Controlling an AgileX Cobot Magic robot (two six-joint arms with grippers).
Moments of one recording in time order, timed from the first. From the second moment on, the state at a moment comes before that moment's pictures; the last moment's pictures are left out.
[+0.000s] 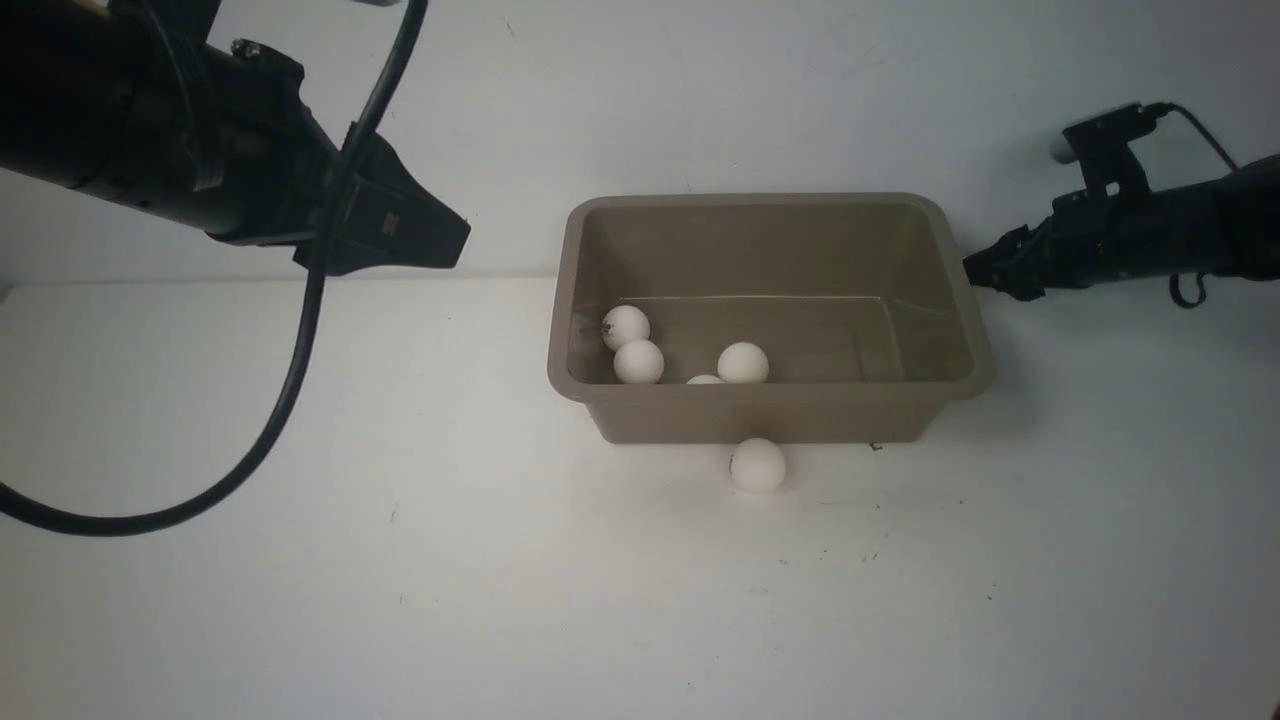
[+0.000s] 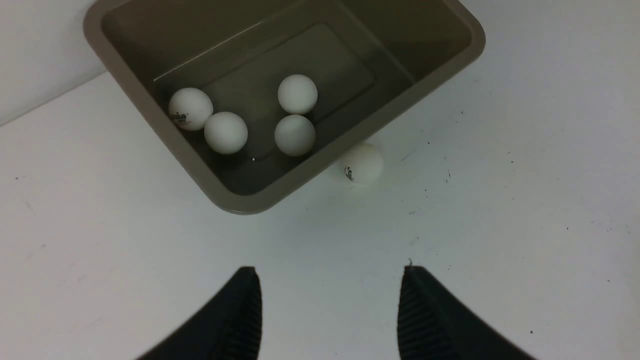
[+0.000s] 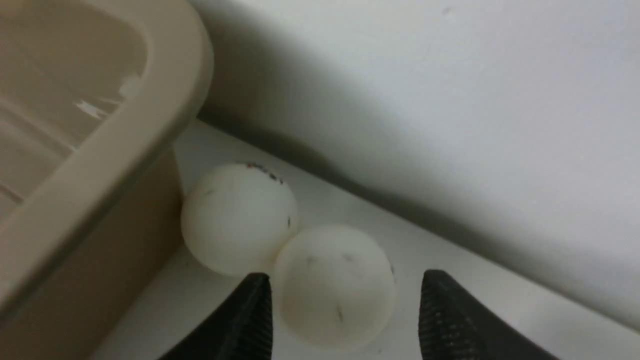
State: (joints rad) right arm -0.12 2.38 -1.81 1.10 0.72 -1.43; left arm -0.14 1.38 -1.36 -0.62 1.01 0.63
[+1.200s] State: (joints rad) right arm -0.13 2.23 -1.81 0.92 0.76 -1.34; left arm -0.14 1.38 -1.36 -0.62 1.01 0.63
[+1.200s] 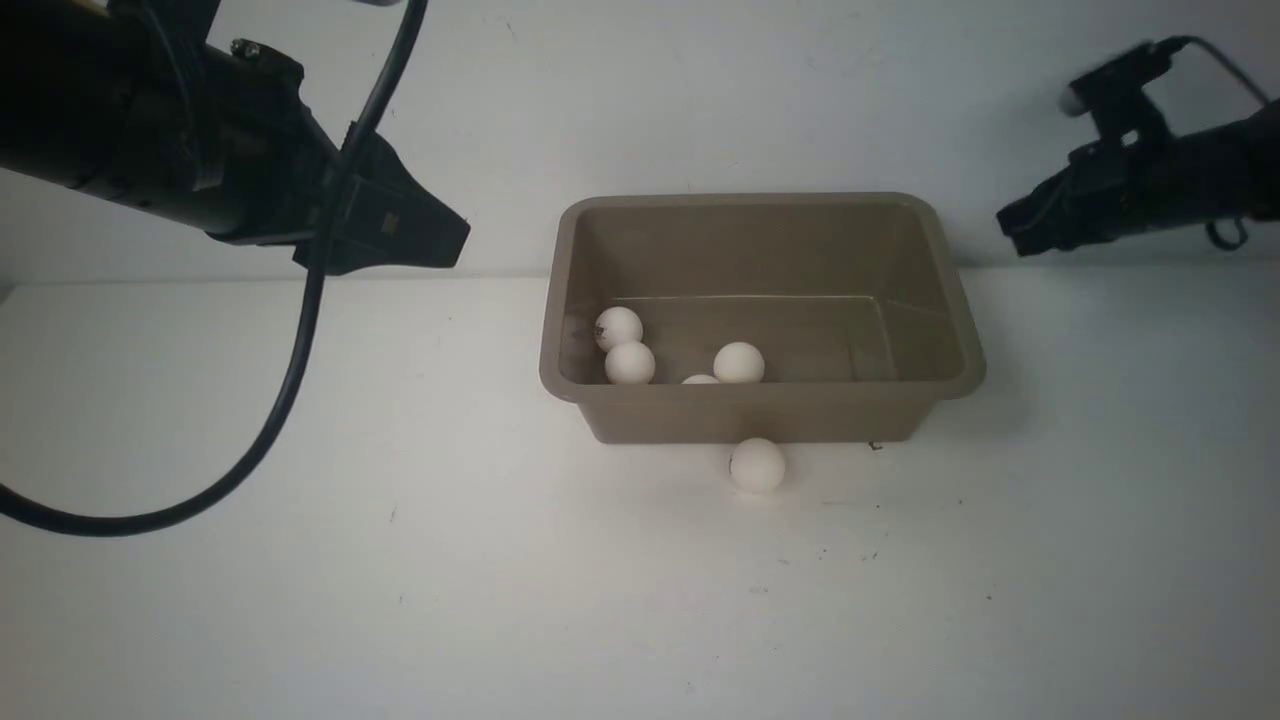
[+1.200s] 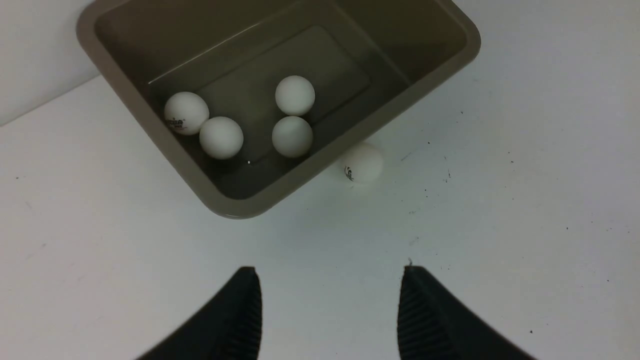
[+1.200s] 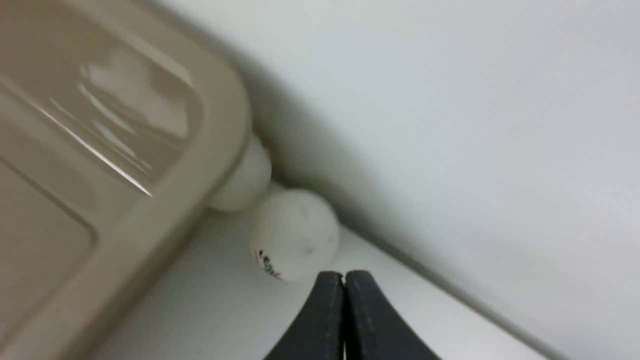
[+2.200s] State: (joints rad) right arm -0.14 1.84 -1.81 0.97 1.24 -1.11; left arm -0.52 1.74 -1.36 -0.52 0.99 0.69
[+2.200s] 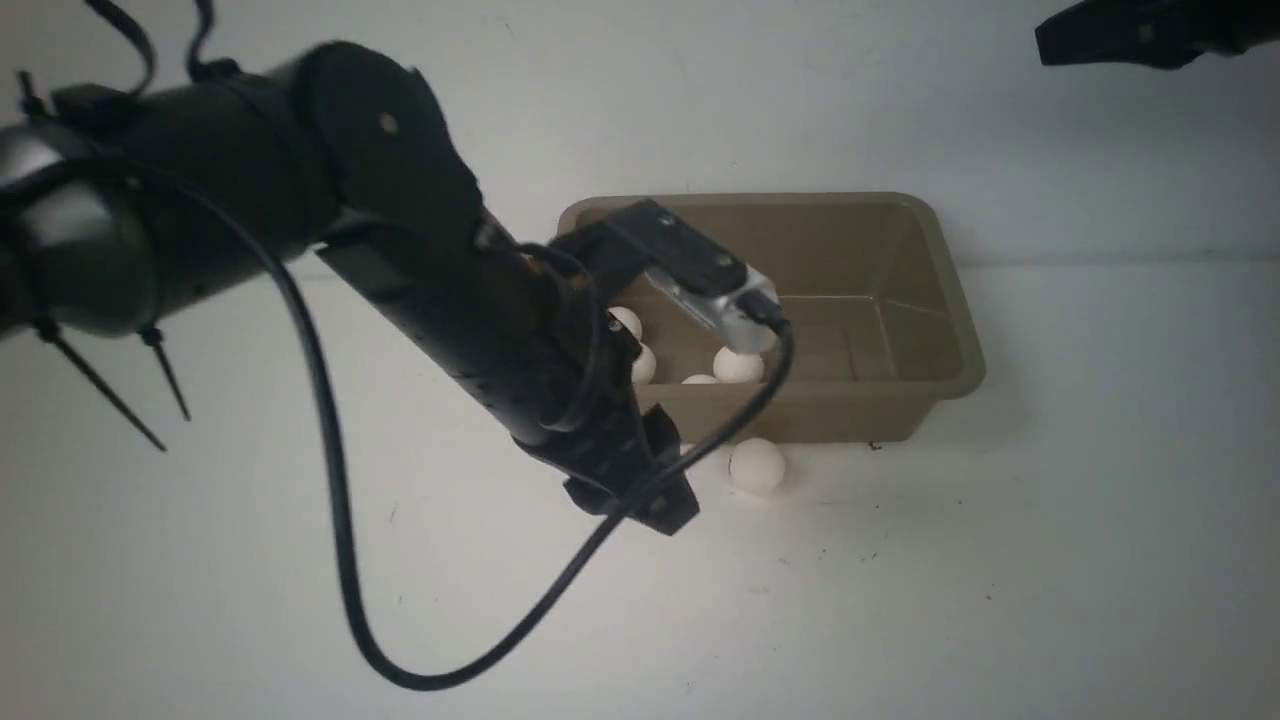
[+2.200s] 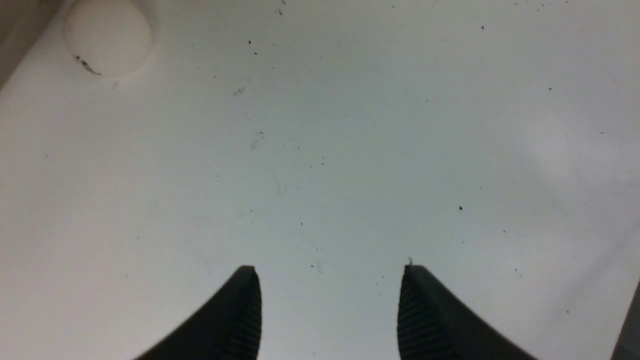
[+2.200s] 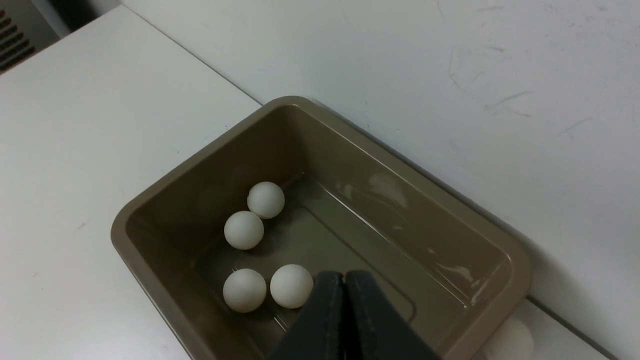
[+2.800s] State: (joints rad) right arm -0.14 1.84 -1.81 0.98 1.24 -1.10; left arm -0.58 1.97 -1.36 -0.62 0.71 0.64
